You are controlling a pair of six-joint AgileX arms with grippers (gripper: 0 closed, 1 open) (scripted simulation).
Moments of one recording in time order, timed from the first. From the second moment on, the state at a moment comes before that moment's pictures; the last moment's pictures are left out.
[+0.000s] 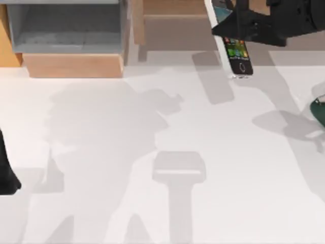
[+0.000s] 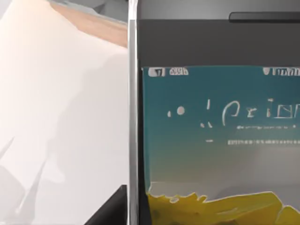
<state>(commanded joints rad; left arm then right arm) 0.00 0.00 0.00 0.00 0.00 0.00 0.21 1.90 1.52 -0.43 -0.66 0.13</state>
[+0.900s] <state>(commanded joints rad) 0.00 0.00 0.00 0.00 0.00 0.00 -0.48 1.33 0.63 0.34 -0.94 -0.26</state>
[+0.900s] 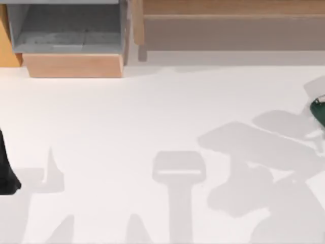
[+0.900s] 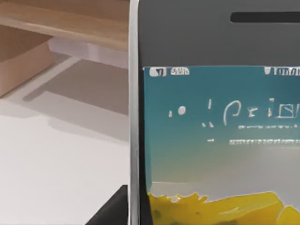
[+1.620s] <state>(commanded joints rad) 0.00 0.00 0.00 0.00 0.00 0.00 -0.52 1.36 0.60 0.42 -0.92 -0.30</state>
